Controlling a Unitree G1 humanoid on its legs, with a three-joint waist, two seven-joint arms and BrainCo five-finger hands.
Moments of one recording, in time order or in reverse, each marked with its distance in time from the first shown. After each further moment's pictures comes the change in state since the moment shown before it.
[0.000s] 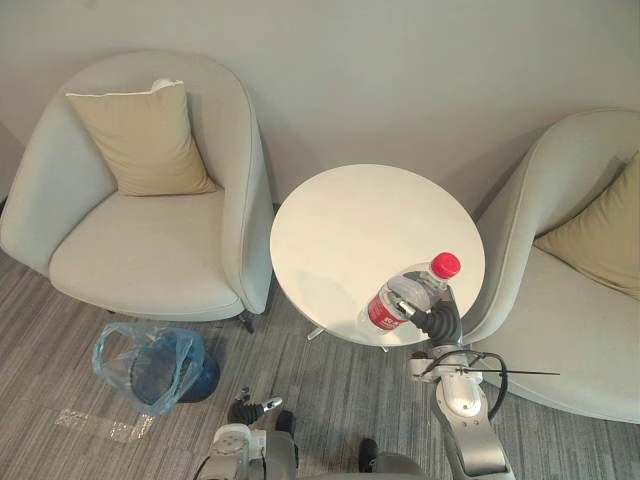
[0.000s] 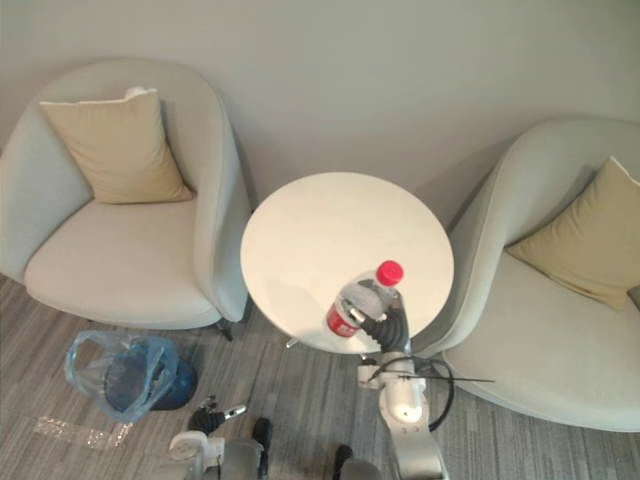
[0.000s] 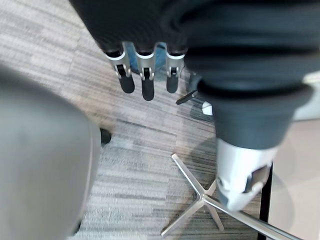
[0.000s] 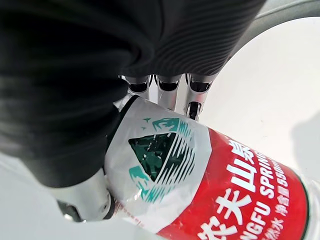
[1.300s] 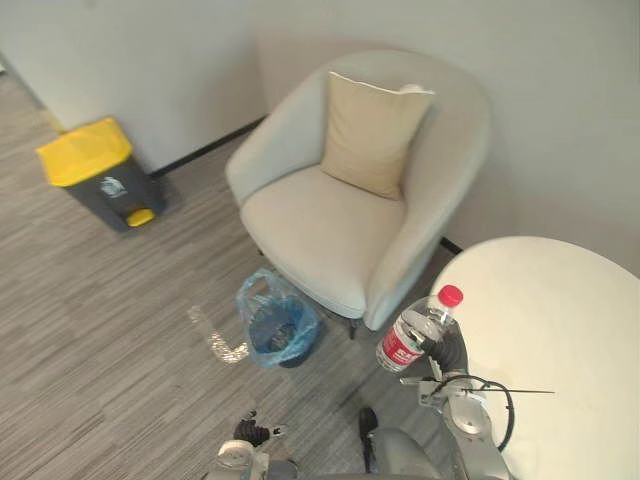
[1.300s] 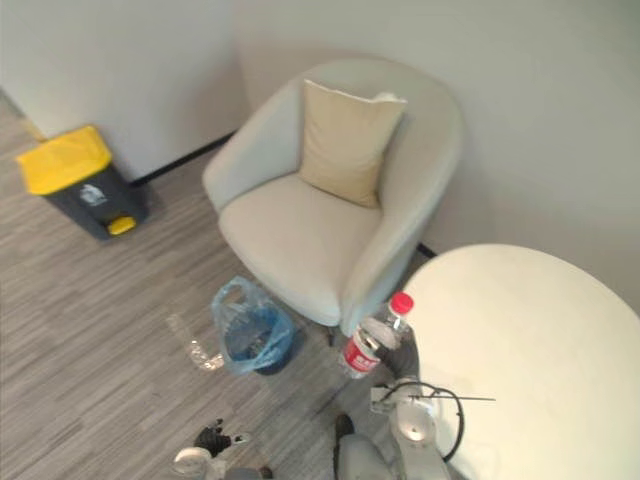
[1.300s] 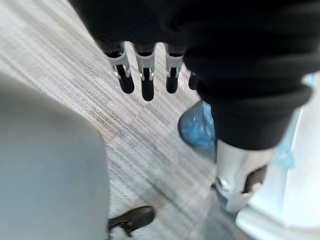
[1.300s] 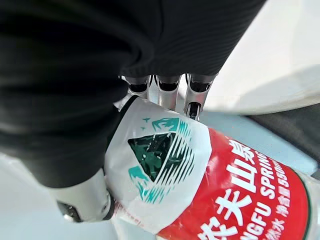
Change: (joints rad) left arm -0.013 0.002 -0.049 0.108 0.033 0.032 0.000; right arm 0.048 -0.003 -0.075 0.154 0.049 0.032 0.022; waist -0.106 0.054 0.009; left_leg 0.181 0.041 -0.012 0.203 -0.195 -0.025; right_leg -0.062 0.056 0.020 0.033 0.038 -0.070
